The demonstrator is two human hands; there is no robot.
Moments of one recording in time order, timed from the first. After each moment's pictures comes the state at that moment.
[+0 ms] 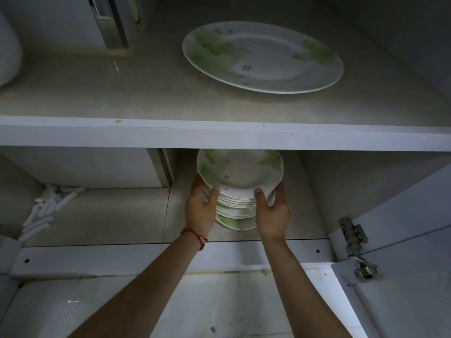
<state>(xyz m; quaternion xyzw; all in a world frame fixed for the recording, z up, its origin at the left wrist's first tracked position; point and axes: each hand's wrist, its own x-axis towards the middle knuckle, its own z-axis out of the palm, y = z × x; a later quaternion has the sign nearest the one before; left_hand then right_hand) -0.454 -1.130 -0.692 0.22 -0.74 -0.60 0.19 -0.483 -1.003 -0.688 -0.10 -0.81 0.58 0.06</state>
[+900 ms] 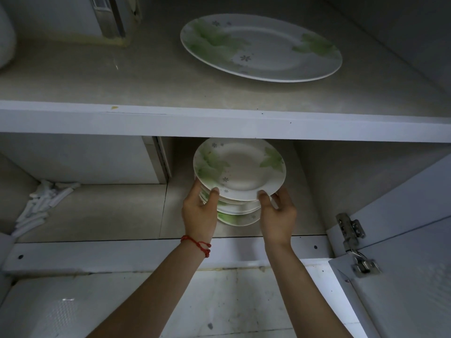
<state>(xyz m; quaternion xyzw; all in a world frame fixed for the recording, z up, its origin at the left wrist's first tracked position) -0.436 -1.112 -0.677 0.25 -0.67 -0.66 0.21 -0.465 -0.993 -0.676 -0.13 -0.72 0.68 0.04</state>
